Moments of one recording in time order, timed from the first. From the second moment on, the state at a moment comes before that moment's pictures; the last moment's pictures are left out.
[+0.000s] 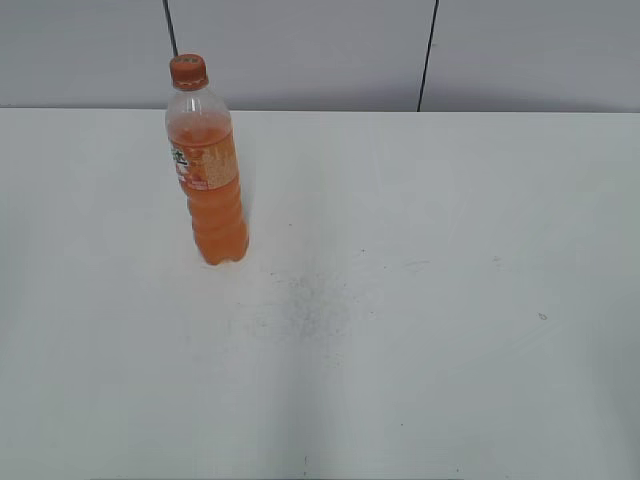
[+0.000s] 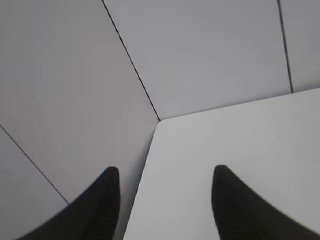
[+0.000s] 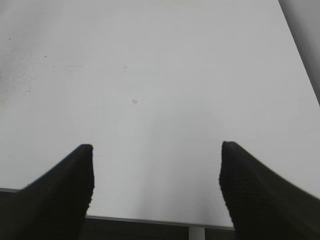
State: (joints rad) left arm -0.10 0.20 -0.55 0.63 0.69 -0.25; right arm 0.07 -0.01 -0.44 0.01 1.02 -0.12
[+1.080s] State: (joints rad) left arm 0.45 1.42 -0.68 1.42 -0.78 -0.95; right arm 0.07 -0.01 -0.44 0.01 1.02 -0.12
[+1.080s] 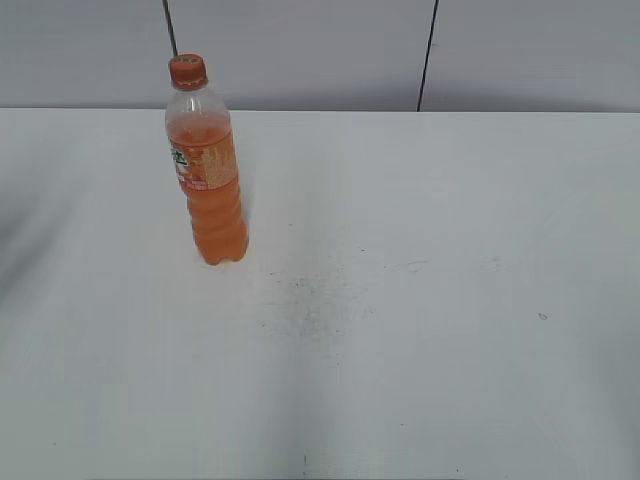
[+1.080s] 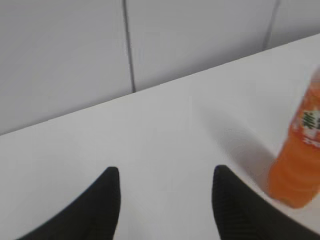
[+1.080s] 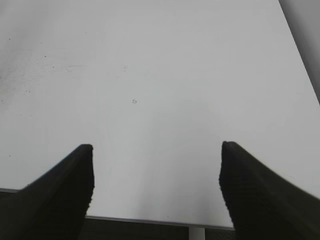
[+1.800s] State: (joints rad) left arm 0.25 2.05 -0.82 1.36 -1.18 -0.51; right arm 0.07 -0.01 -0.44 0.01 1.02 -0.12
